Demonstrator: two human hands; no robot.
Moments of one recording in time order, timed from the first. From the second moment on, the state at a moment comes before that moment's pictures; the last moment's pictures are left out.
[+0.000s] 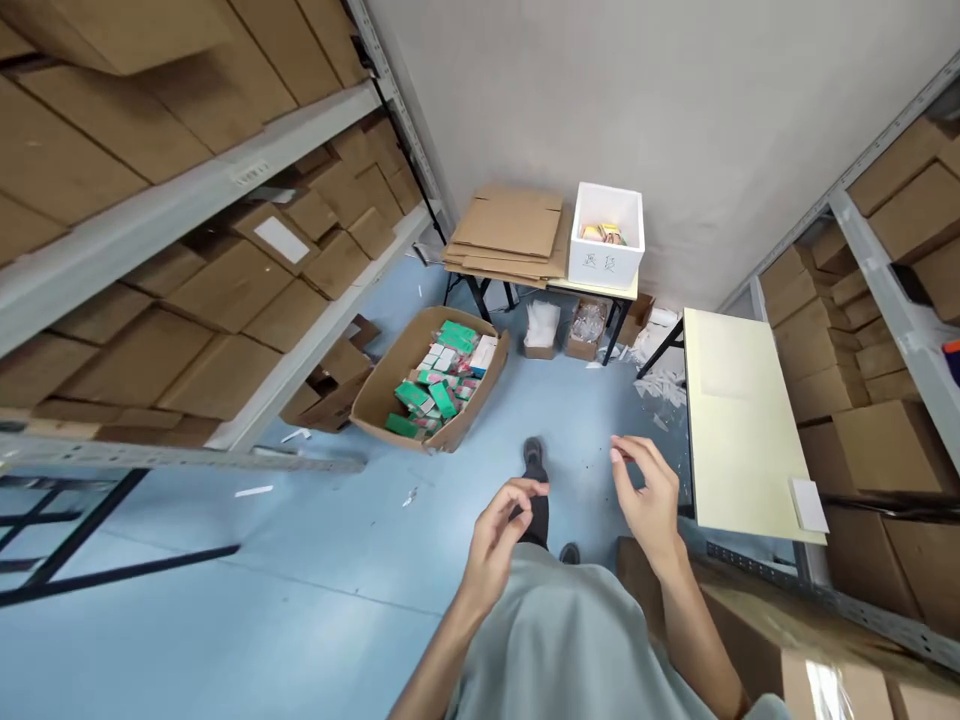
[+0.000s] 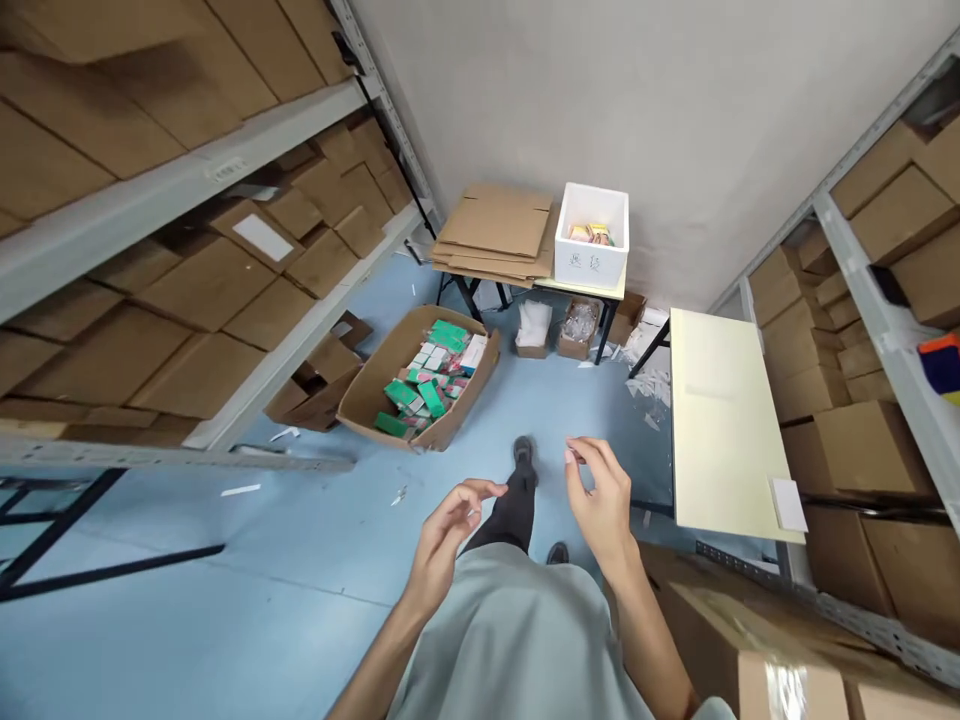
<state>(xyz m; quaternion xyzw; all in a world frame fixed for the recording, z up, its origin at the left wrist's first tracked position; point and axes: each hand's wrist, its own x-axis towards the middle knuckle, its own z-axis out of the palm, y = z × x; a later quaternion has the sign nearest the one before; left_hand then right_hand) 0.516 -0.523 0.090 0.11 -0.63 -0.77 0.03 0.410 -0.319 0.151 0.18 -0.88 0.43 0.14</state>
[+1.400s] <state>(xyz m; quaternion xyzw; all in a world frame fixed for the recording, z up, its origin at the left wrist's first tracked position) -0.325 -0.605 -0.052 -0.05 -0.85 -0.47 -0.24 -0.355 -0.344 0.004 -0.03 -0.96 0.17 -0.24</state>
